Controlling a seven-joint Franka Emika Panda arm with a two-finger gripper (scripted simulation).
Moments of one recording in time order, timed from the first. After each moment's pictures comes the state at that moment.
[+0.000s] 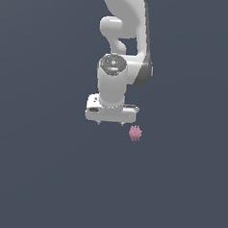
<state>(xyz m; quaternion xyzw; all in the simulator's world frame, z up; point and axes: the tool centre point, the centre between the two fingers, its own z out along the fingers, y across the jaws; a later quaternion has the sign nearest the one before) -0.008 -0.012 0.150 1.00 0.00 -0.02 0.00</state>
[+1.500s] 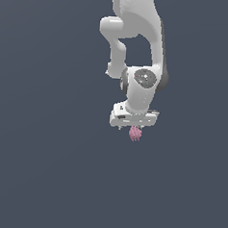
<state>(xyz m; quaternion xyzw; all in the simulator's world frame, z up) -0.025 0.084 0.100 1.00 0.05 0.00 0.00</state>
